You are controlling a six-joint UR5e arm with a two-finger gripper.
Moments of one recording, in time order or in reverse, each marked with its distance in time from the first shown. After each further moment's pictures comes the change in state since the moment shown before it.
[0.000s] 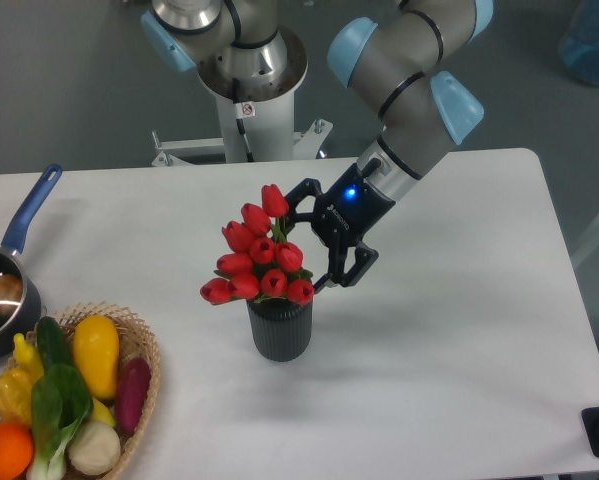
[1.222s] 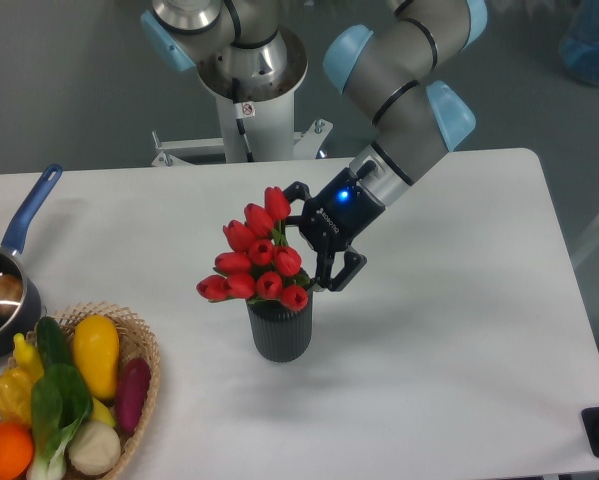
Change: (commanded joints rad) arm 0.009 -0.011 -0.014 0.011 -0.061 0.014
